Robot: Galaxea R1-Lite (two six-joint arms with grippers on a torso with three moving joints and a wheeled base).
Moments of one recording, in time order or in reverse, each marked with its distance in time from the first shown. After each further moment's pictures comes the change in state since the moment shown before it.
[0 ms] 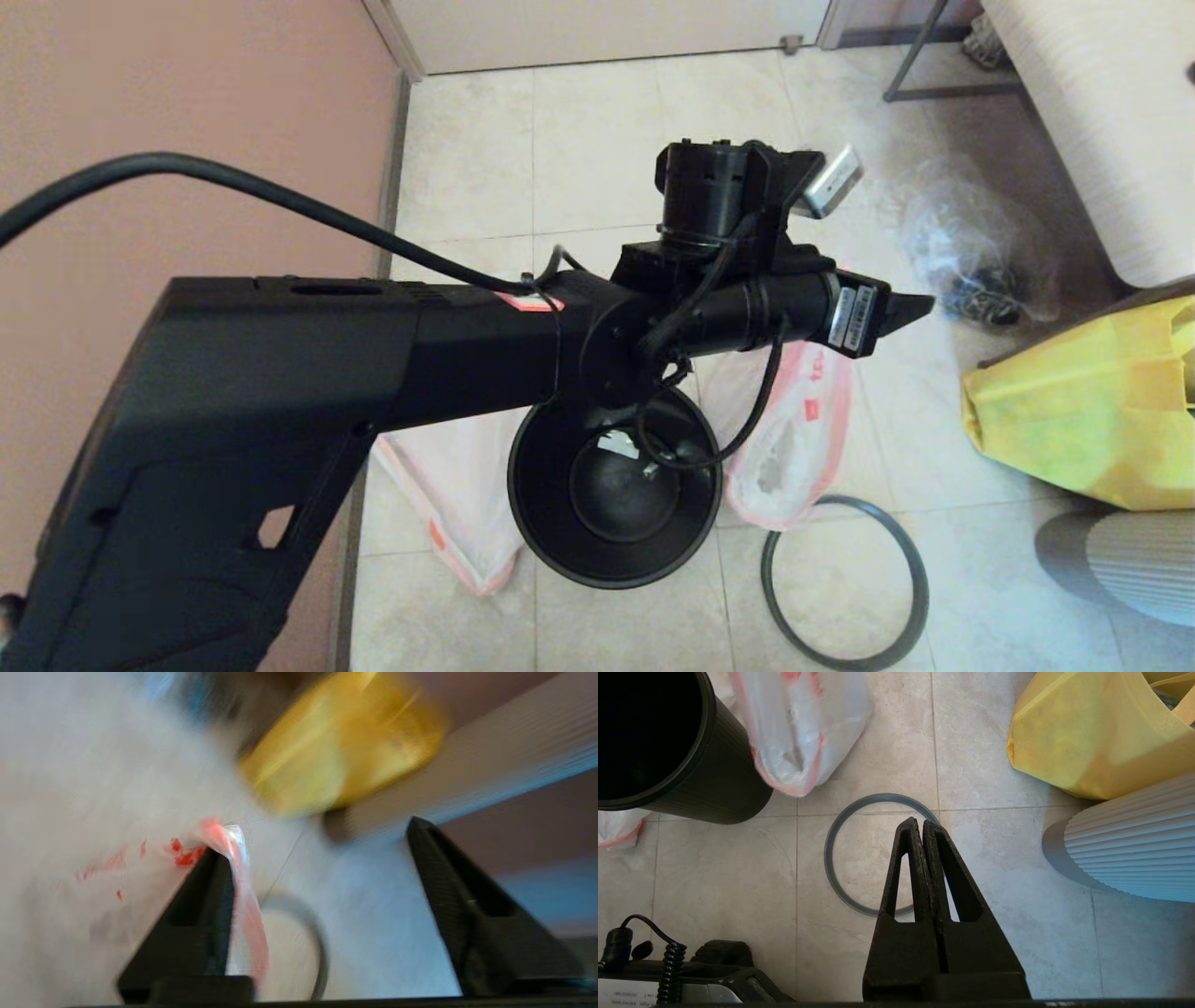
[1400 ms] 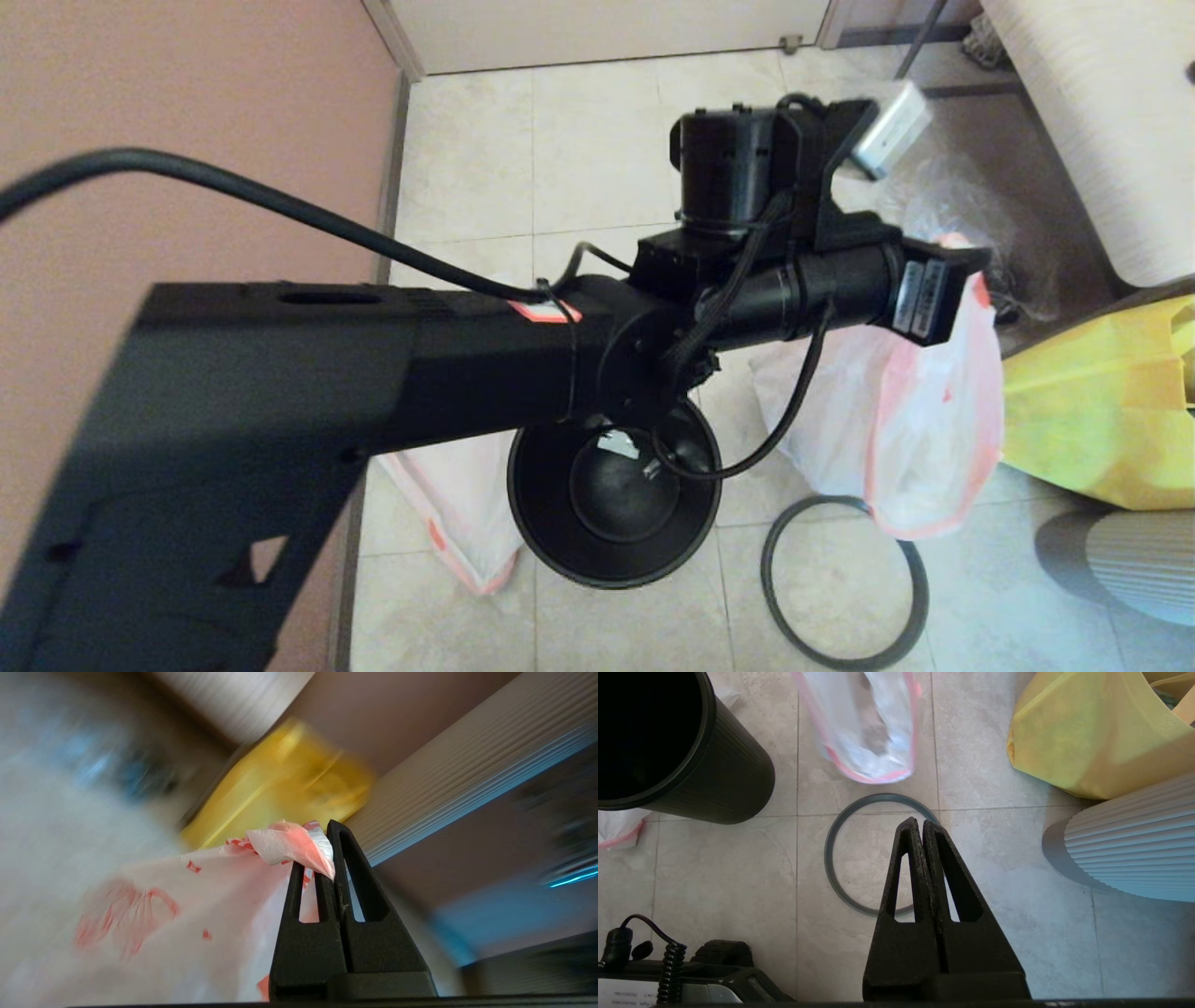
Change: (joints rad) left arm -0.048 0.006 0.002 -0.185 -0.136 -0.020; right arm 0.000 0.000 0.000 0.000 0.000 0.000
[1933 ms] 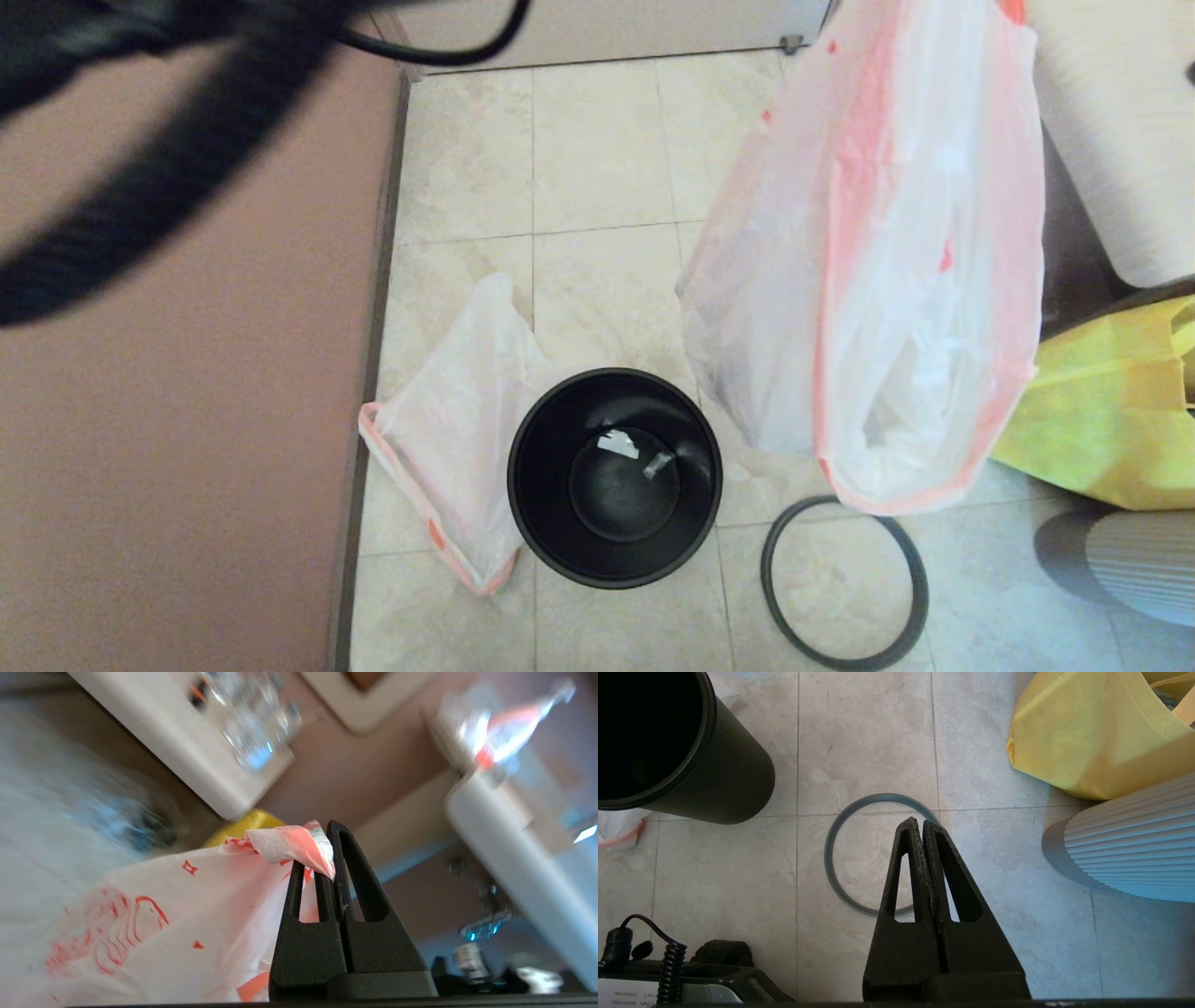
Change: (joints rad) left arm -0.109 -0.464 0.021 0.326 0.159 -0.079; right arm 0.000 0.000 0.000 0.000 0.000 0.000
